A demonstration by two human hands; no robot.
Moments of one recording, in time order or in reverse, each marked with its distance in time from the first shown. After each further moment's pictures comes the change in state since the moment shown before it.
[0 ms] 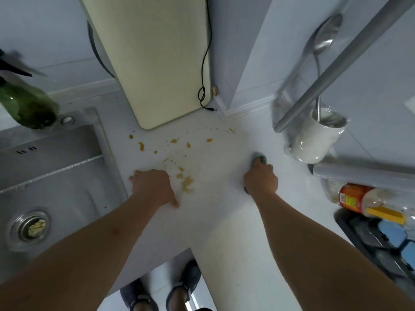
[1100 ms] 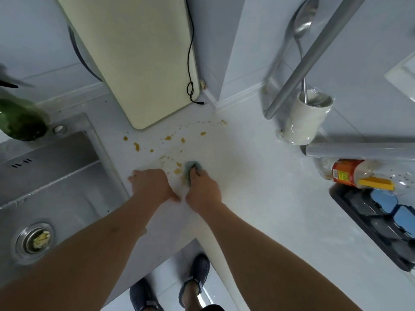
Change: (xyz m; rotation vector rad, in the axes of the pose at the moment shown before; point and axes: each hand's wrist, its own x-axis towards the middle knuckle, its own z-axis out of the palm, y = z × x) left_hand 0.001 -0.009 0.014 0.040 0.096 0.043; right_hand -0.123 -0.089 0.054 0.046 -0.158 -0.454
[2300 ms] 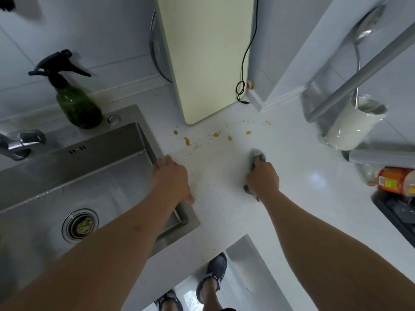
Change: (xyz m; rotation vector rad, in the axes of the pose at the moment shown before) left_hand 0.006 -0.105 -0.009 0.127 0.004 0.137; right_hand 0.025 -0.003 -0.020 -0.021 0.108 0.344
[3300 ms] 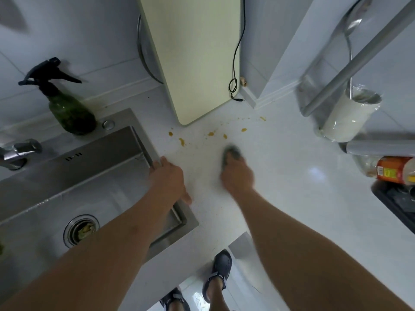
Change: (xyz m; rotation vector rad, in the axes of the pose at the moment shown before) left_hand 0.000 0.002 -0.006 0.010 -0.043 -0.003; right_hand -0.016 -0.052 0.033 0.075 -0.002 -0.097
